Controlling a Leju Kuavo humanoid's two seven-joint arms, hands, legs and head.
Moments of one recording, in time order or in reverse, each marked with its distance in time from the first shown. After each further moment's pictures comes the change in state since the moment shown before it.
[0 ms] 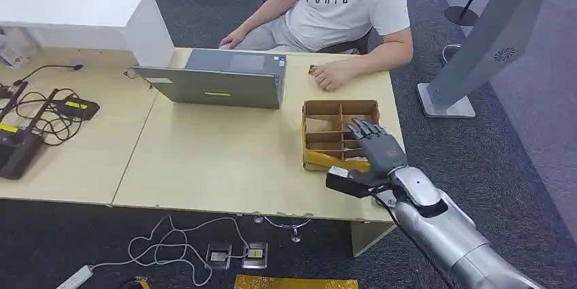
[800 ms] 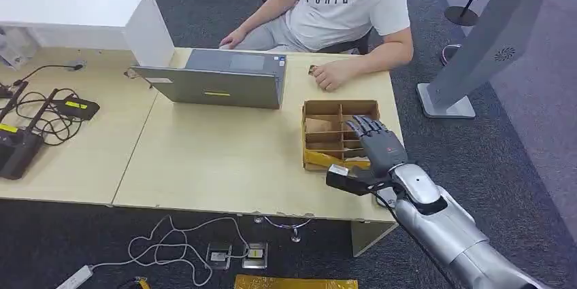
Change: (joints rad) left arm 0.001 0.000 0.000 0.000 0.003 0.001 0.000; right arm -0.016 0.008 -0.001 0.034 0.035 -0.024 -0.001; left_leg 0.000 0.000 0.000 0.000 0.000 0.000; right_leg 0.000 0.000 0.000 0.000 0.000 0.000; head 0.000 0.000
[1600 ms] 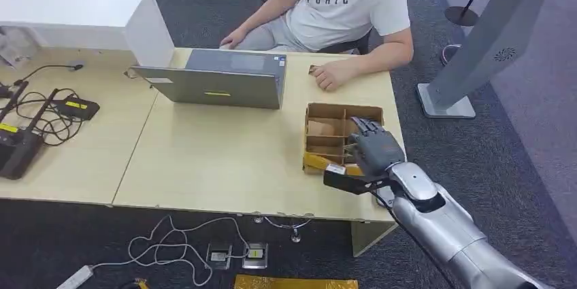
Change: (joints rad) left arm 0.008 0.000 0.000 0.000 0.007 0.006 0.000; right arm -0.010 0.009 0.000 -0.015 -0.013 0.087 0.006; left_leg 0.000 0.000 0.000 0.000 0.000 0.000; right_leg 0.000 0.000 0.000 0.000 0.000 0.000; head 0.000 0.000
